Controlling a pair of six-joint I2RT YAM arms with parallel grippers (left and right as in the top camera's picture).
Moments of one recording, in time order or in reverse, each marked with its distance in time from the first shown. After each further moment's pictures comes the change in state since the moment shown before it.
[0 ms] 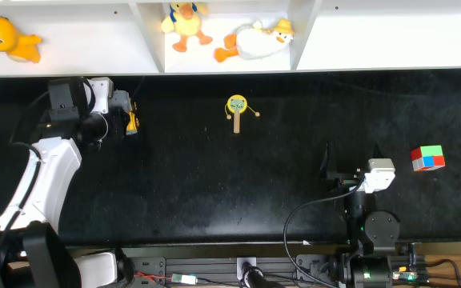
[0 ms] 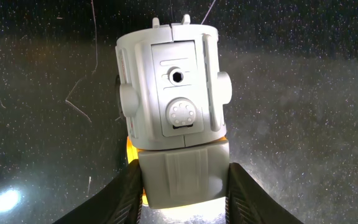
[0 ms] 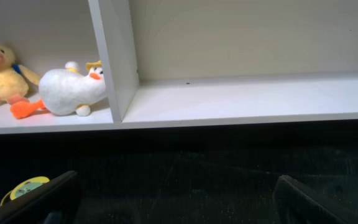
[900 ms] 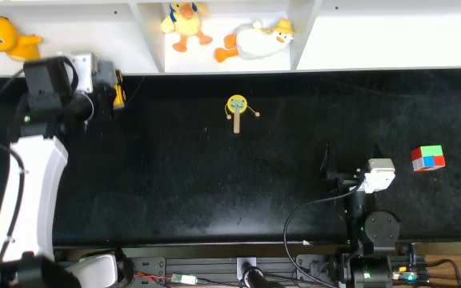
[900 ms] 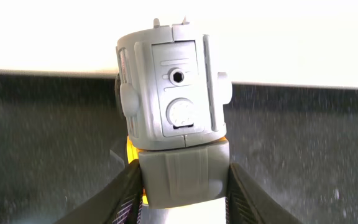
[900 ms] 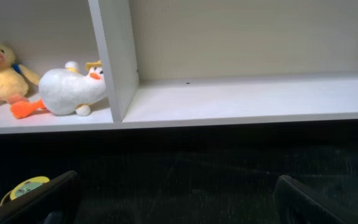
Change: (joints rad) left arm -0.003 -0.076 0.198 -0.107 -0.027 0.000; right arm 0.000 0.000 0.000 0.001 0.000 0.000
